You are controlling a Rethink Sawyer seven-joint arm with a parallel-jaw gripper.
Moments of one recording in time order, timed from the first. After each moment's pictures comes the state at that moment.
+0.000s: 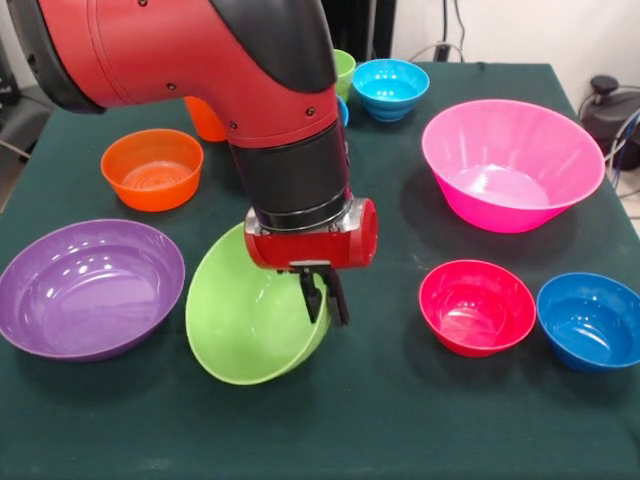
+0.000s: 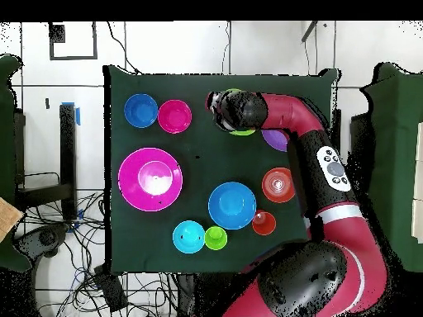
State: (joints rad) arm -0.64 -0.29 0.66 1.18 -0.51 0.68 1.94
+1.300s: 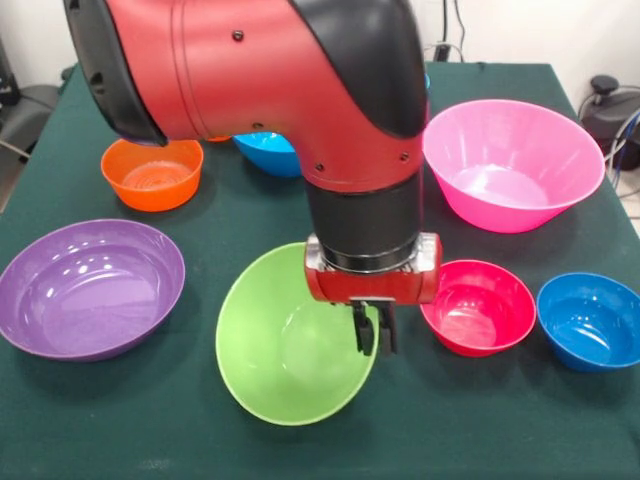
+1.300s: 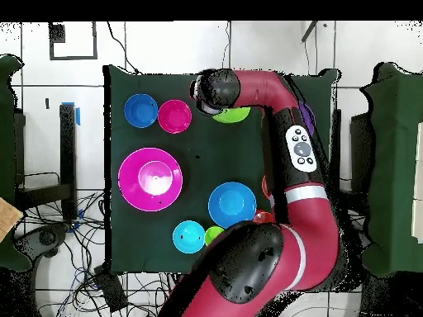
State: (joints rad) arm -0.48 -0.23 0.64 0.92 -0.56 0.89 1.94
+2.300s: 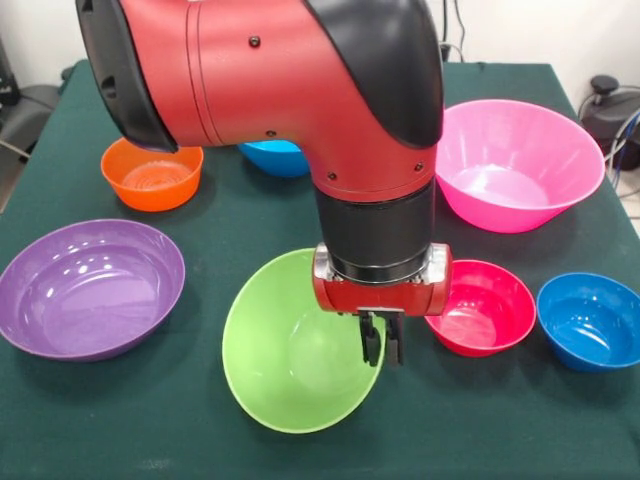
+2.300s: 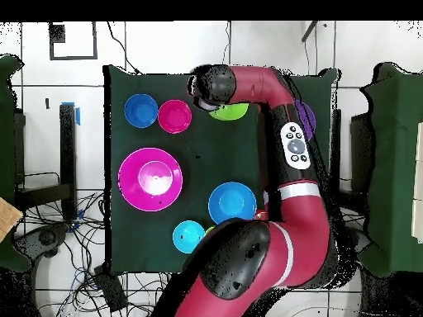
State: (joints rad) arm -0.45 -0.21 0.61 0.87 -0.53 0.90 1.94
